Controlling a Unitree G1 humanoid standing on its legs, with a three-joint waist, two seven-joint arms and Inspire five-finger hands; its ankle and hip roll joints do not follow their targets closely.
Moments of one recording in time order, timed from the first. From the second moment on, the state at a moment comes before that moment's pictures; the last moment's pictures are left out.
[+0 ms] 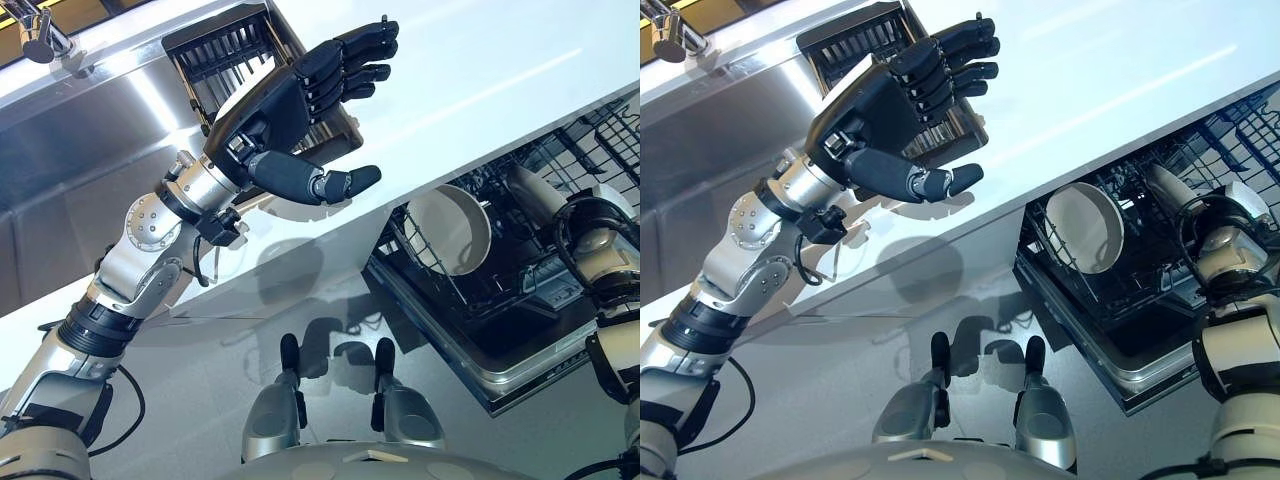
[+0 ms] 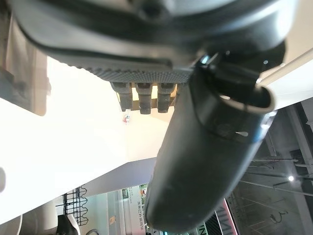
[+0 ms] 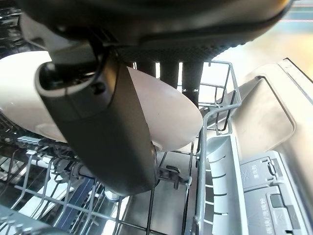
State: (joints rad) left arm -0.53 0.76 -0.31 -0.22 -0.75 -0.22 -0.29; right arm -0.80 -0.82 0.37 1.15 -0.20 0.23 -0.14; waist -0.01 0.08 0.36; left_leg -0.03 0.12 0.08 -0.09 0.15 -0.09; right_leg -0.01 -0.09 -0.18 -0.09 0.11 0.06
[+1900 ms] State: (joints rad) left arm -0.33 0.68 -0.19 -0.28 -0.76 -0.24 -0.32; right arm -0.09 -0.77 -0.03 0.38 -0.26 0.41 -0.03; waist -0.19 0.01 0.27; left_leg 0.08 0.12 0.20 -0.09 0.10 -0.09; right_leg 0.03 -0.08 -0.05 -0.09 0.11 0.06
